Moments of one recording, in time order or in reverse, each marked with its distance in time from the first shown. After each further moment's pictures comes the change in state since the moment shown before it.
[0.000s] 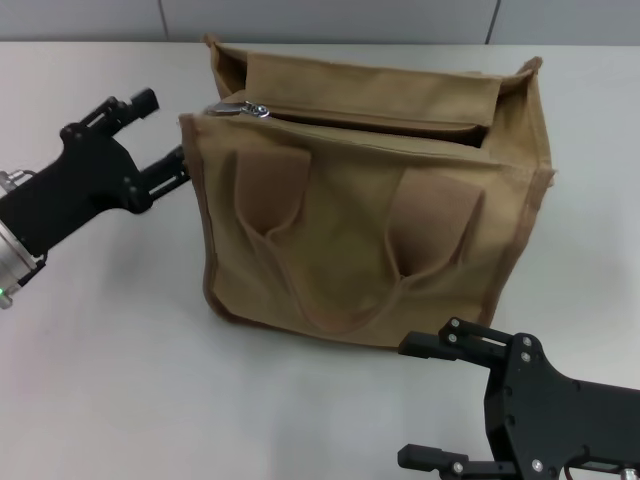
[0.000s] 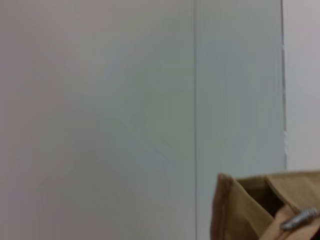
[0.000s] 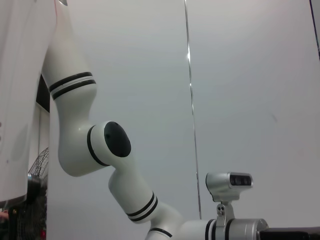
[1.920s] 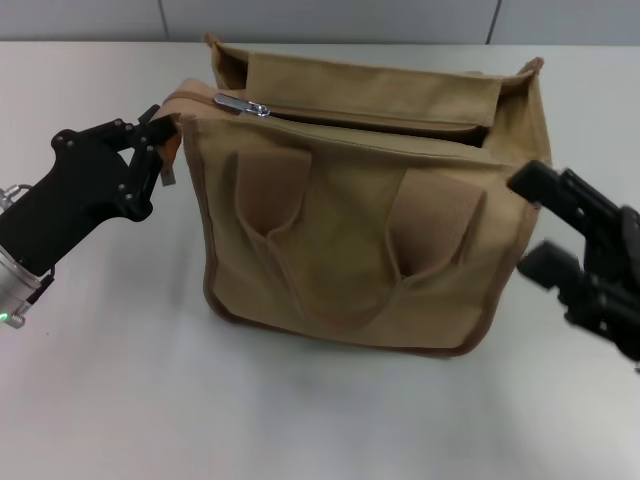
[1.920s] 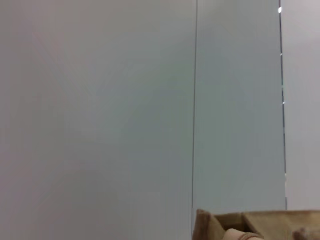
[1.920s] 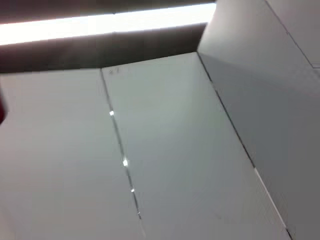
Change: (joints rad) left arm 0.035 0.001 -0.004 -0.116 -0.079 0.086 0.099; right arm 0.014 -0.005 0.321 0.019 0.051 -0.165 0.376
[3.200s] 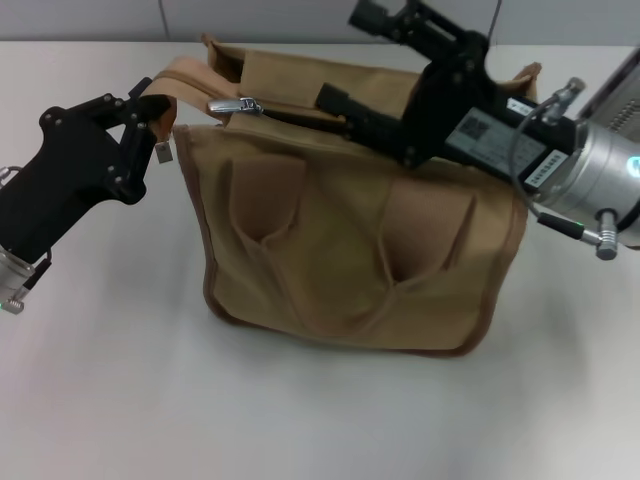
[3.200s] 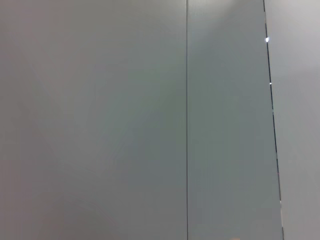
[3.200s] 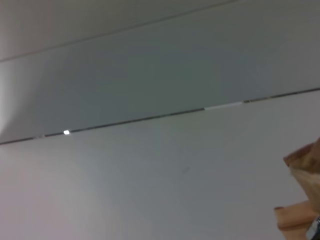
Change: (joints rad) left arm -0.011 -0.001 0.000 0.000 -0.041 0.078 0.007; right arm 0.341 0.005 0.084 0.039 -0.010 0.442 1.497
